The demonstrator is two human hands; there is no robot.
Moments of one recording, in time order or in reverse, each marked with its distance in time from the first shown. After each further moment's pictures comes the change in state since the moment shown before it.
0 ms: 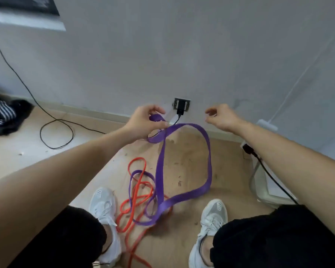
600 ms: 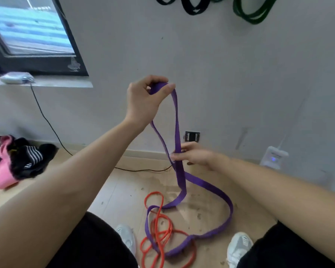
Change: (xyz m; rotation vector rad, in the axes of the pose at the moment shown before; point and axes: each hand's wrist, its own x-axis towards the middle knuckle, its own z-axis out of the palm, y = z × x) left_hand 0.015 0.129 -0.085 -0.111 0.482 0.452; right_hand -0.039 -0.113 0.055 0.494 -0.322 -0.124
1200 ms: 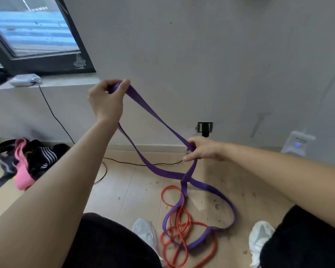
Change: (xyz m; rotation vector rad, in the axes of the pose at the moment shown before) left_hand 0.016 -0.065 -0.096 0.156 0.299 -0.182; right_hand 0.034 0.010 0.022 -0.141 -0.092 0.014
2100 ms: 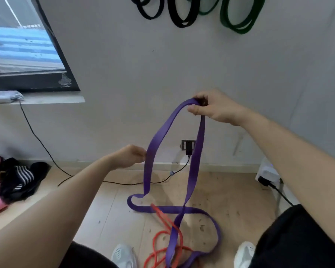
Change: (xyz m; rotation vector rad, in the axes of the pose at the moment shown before) left_hand -0.043 -0.061 0.049 0.558 -1.148 -0.042; right_hand -0.063 -0.090 -0.146 -0.256 0.484 -0.338
